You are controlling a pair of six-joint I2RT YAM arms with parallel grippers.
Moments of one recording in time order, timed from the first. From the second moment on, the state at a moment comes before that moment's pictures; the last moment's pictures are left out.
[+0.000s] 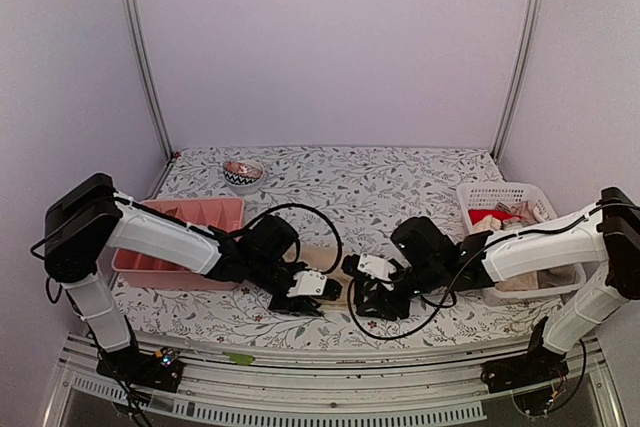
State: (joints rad) left arm -0.96 1.76 0.86 -0.01 0.43 0.79; right arm 1.00 1.52 0.75 -0.08 -0.30 -0.20
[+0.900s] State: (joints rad) left arm -0.98 1.82 0.85 0.06 0.34 0.89; right arm 1.01 1.34 0.61 0.06 -0.08 -0.23
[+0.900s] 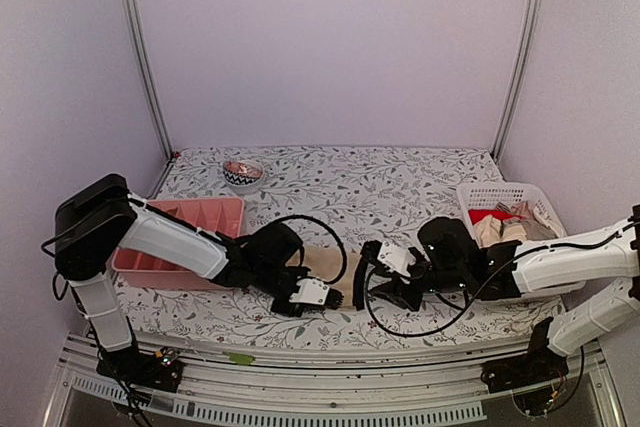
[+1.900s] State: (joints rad) left arm -0.84 1.92 1.24 -0.57 0.71 1.00; right arm 0.70 1.55 0.81 0.09 -0.49 0.35
